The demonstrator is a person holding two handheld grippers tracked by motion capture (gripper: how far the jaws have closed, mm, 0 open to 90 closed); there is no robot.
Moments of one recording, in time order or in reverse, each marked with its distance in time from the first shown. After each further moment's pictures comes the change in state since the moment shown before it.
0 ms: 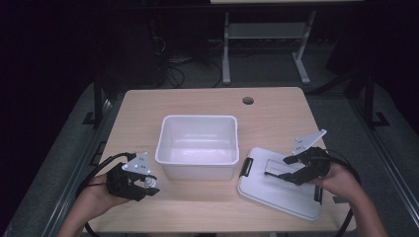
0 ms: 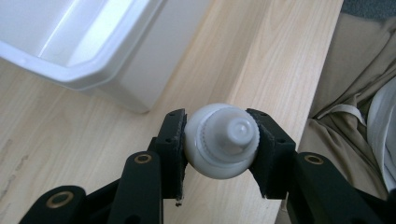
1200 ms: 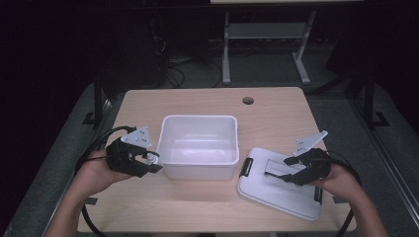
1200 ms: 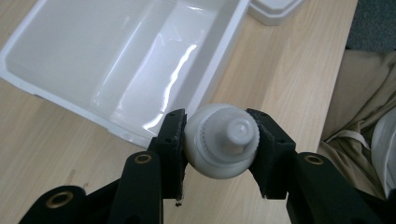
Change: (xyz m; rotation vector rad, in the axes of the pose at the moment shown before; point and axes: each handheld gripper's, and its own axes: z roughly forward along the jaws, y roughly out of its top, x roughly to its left) left arm 0.026 0.047 -0.034 -0.042 0.032 0.020; right arm 0.002 -0.003 0.000 -0.004 0.001 0.003
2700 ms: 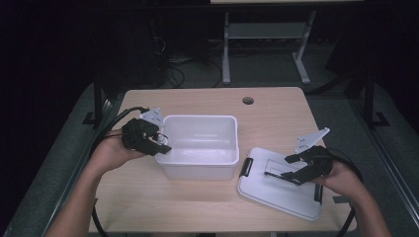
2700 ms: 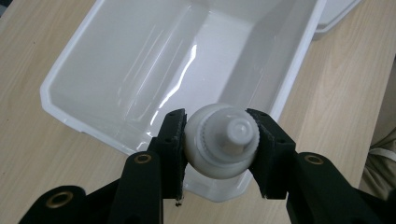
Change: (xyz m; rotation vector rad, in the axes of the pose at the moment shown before) left arm 0.041 0.030 0.024 0.038 0.019 -0.014; right arm -0.005 0.002 -0.005 -0.009 0.008 0.002
